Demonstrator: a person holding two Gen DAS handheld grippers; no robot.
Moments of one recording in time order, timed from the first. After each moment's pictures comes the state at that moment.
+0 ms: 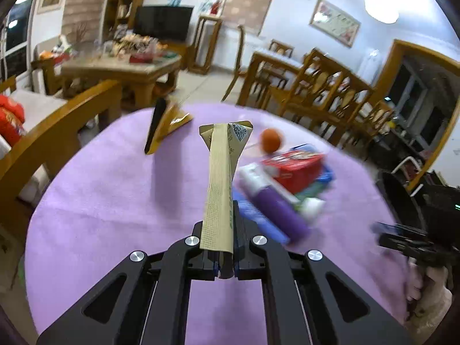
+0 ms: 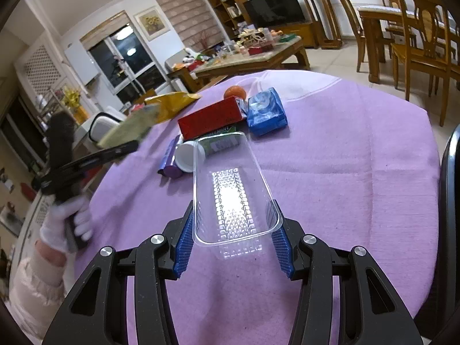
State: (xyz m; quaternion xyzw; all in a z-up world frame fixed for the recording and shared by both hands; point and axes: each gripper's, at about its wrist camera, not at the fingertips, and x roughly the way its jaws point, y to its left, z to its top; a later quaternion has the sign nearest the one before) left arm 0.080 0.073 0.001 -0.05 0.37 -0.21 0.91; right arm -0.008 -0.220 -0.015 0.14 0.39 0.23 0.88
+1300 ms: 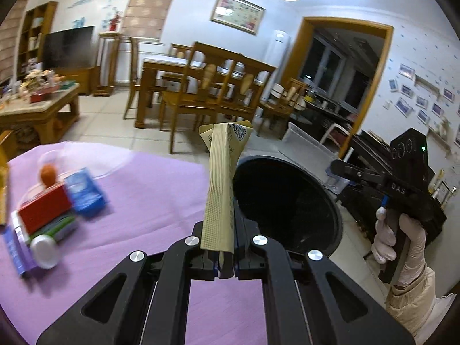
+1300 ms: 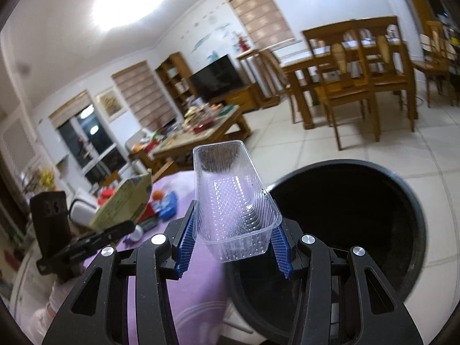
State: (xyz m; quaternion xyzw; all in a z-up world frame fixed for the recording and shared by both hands) left arm 0.010 -0.171 0.030 0.00 0.32 -0.42 0.85; right arm -0.145 -0.468 0.063 0.24 0.24 0.07 0.94
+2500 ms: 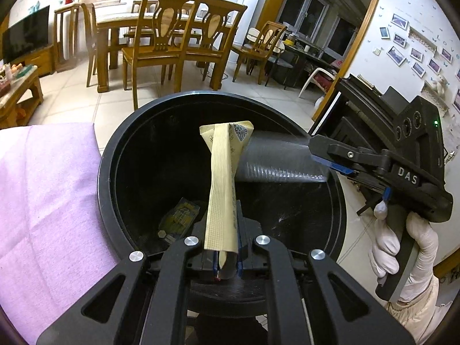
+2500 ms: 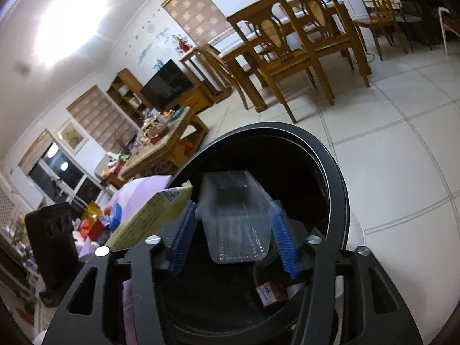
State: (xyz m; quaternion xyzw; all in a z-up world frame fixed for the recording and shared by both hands) left arm 0.005 -0.324 -0.030 0.08 0.41 -0.45 0.79; right arm -0.168 -0.558 -0.017 0.33 0.28 -0.03 0.90
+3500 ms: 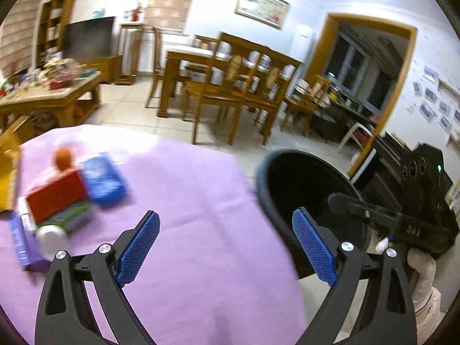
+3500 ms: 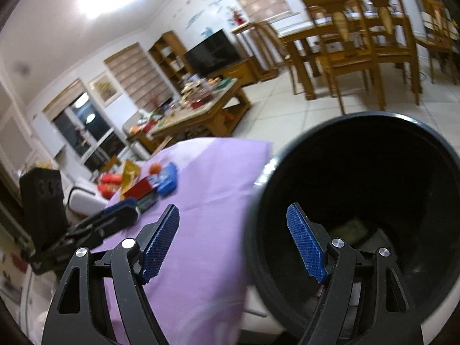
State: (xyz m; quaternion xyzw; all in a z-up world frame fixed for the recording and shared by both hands) left arm 0.028 -0.146 0.017 -0.01 0.34 -0.34 0.88; right arm -0.089 -0.398 0.028 0.24 0.31 0.09 0.91
